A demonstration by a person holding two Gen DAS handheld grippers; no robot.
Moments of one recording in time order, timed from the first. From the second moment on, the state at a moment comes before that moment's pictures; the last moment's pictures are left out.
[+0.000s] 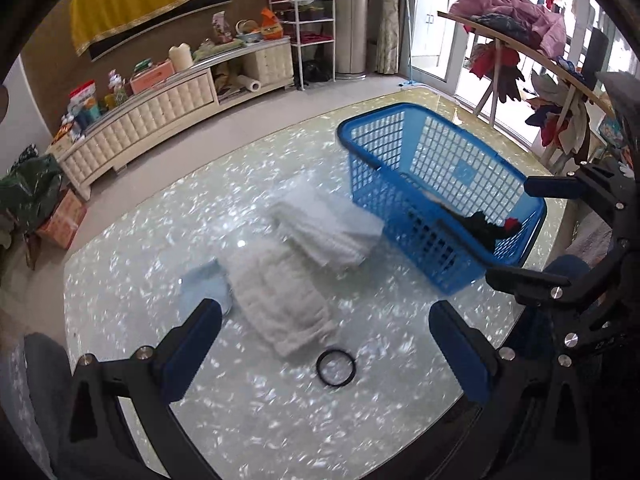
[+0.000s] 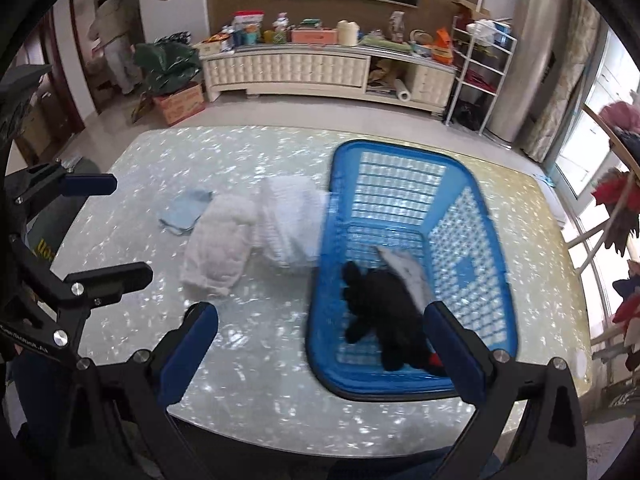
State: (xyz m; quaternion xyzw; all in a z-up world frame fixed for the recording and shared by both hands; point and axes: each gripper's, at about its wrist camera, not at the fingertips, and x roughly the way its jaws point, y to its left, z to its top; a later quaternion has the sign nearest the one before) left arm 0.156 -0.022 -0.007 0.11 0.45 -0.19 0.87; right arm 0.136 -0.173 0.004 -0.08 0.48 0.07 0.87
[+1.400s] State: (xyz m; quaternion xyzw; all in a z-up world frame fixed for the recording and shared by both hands) left arm 0.169 0.111 -0.112 0.06 0.54 -0.14 0.83; right arm 0.179 -0.053 -0.140 -0.11 0.61 0.16 0.77
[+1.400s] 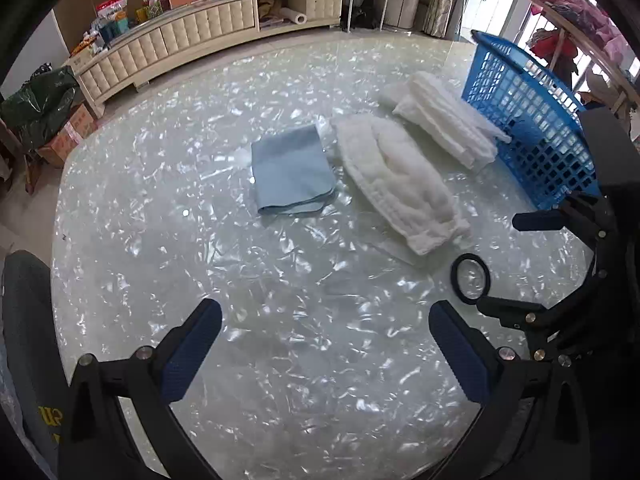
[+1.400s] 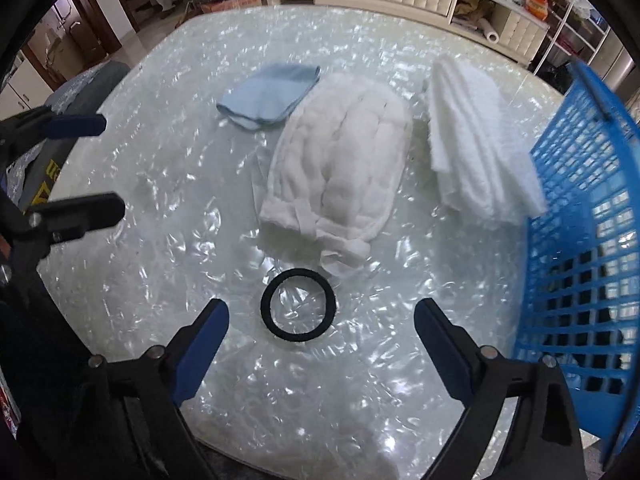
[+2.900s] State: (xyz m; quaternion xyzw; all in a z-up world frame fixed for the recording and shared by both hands) left arm 0.331 0.114 -0.183 0.08 0.58 -0.15 0.80; right arm 0.149 -0.035 -0.176 -0.13 0.57 0.20 0.78
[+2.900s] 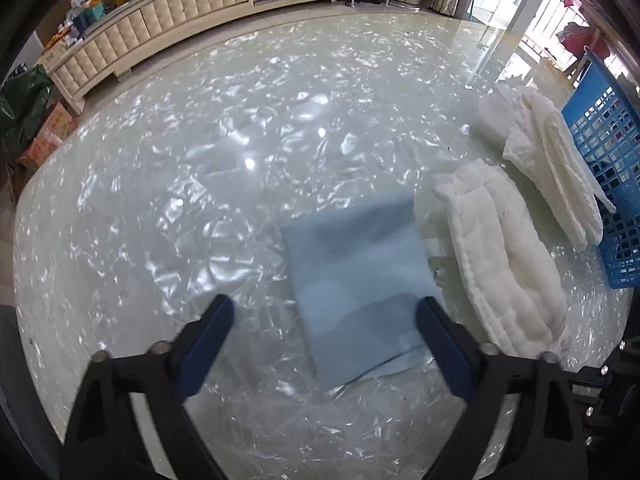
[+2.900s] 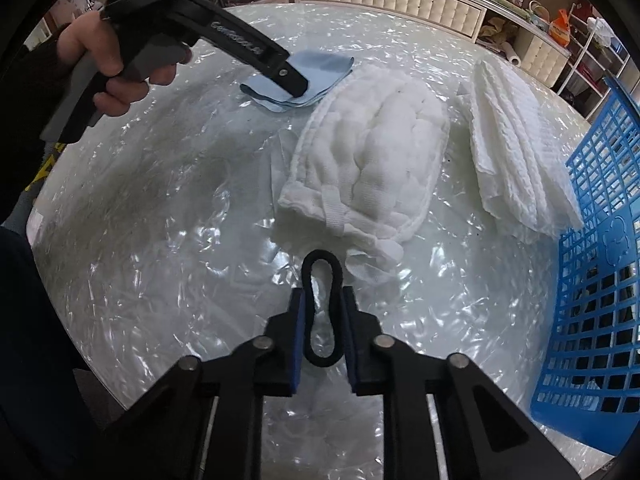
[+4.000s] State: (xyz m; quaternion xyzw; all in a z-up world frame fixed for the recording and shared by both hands) left arm 0.274 0.084 -0.106 0.09 0.52 -0.19 0.83; right arm 0.156 -0.092 -0.110 -0.08 0.55 0.18 0.81
